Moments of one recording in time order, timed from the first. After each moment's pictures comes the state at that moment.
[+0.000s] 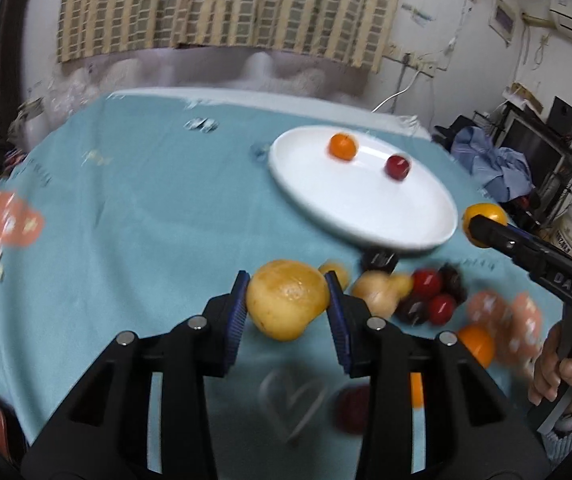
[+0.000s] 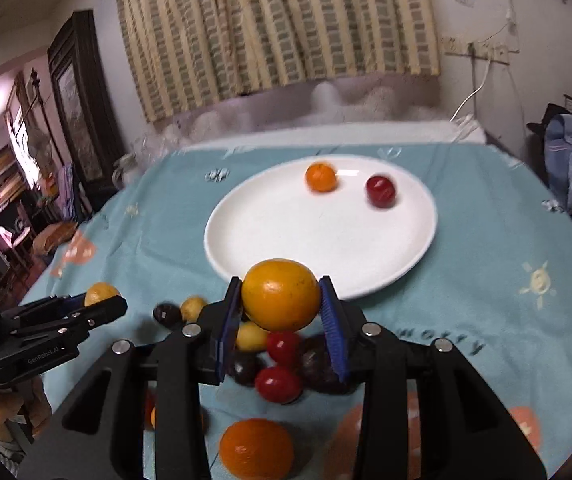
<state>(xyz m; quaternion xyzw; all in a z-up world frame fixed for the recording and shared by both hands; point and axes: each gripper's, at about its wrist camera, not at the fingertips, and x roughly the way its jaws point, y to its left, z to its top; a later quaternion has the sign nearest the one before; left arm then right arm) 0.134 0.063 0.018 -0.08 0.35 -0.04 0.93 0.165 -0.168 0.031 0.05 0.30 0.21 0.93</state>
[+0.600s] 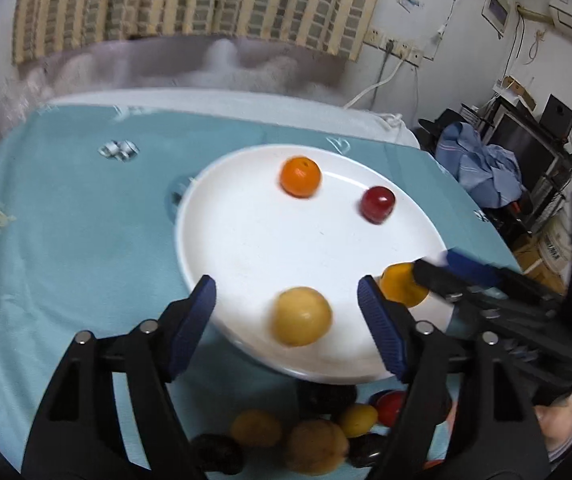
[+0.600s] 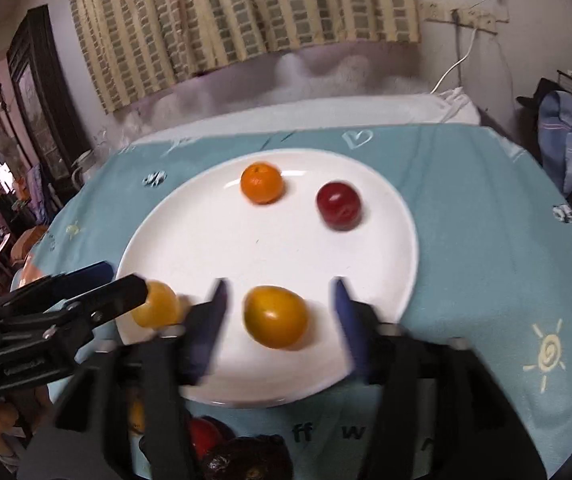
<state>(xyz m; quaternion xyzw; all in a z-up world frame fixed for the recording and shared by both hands) 0.248 0.018 0.014 -0.08 0.37 -0.08 0.92 0.255 -0.177 0.013 0.06 0.35 0.18 0.92</state>
